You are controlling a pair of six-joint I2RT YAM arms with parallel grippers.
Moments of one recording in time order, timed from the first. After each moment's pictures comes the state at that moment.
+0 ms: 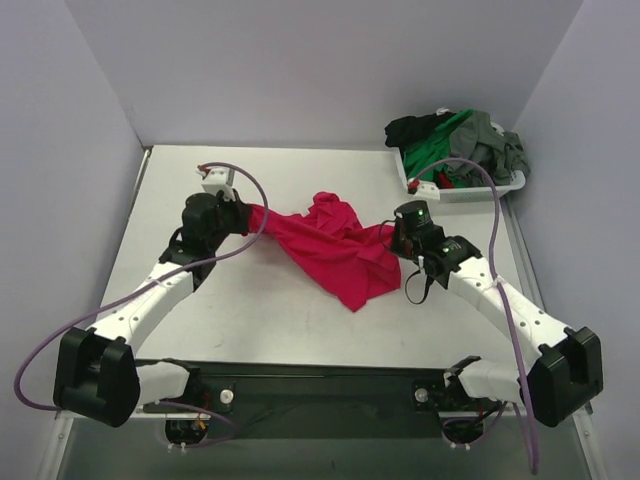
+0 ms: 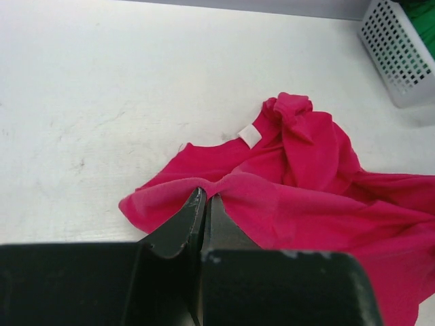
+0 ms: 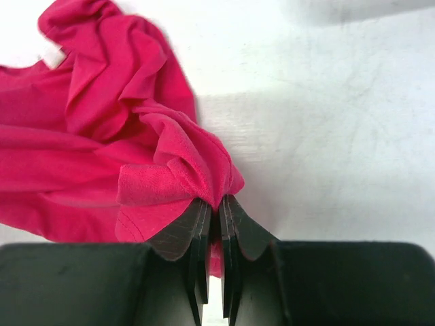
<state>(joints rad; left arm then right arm) -0.33 1.24 0.82 0.15 -0.03 -0.28 0.52 1.22 0.93 -0.42 0.37 0.47</state>
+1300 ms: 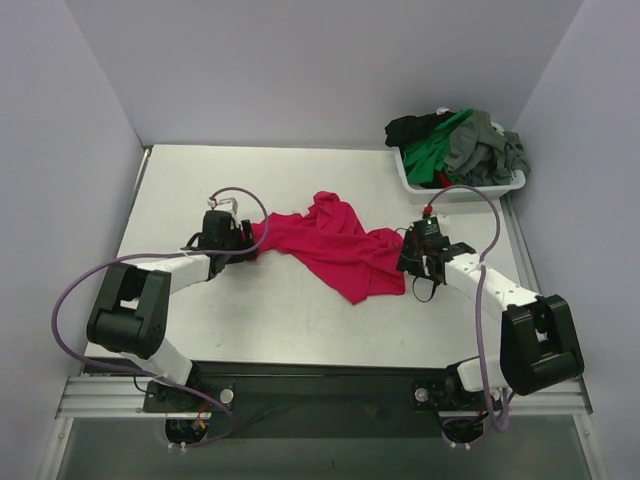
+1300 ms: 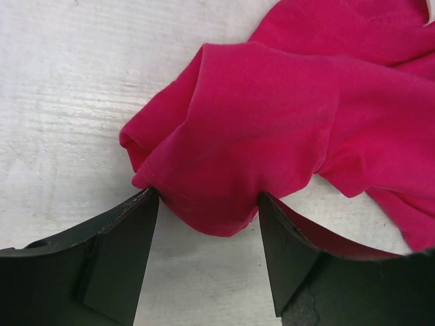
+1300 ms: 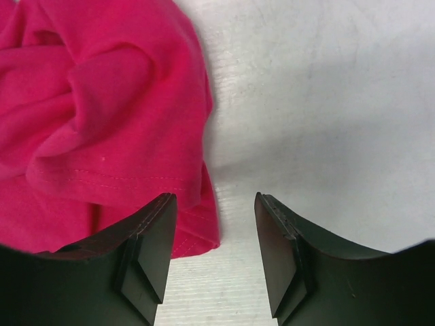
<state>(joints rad) -0.24 1.58 0.74 0.11 -0.03 -0.38 0.34 1.37 0.76 -0.37 0.27 0.48</state>
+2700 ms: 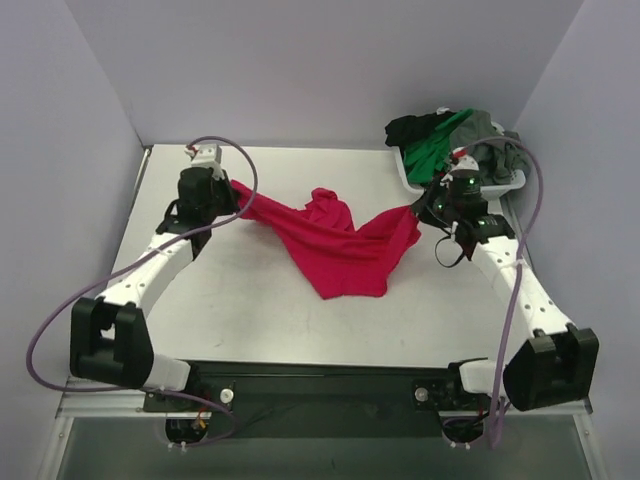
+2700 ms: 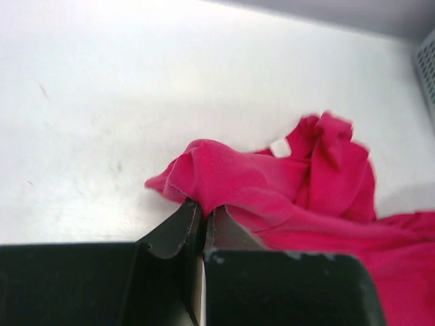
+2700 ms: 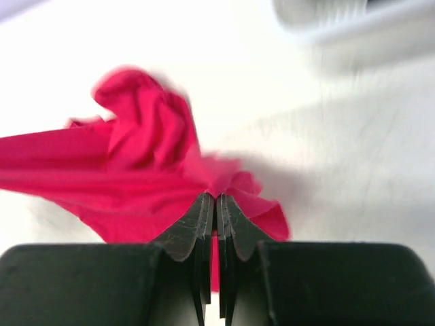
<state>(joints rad) -0.23 1.45 0.98 0.02 -0.02 -0.33 0.17 1.31 1.01 -0.35 -0.05 0.46</state>
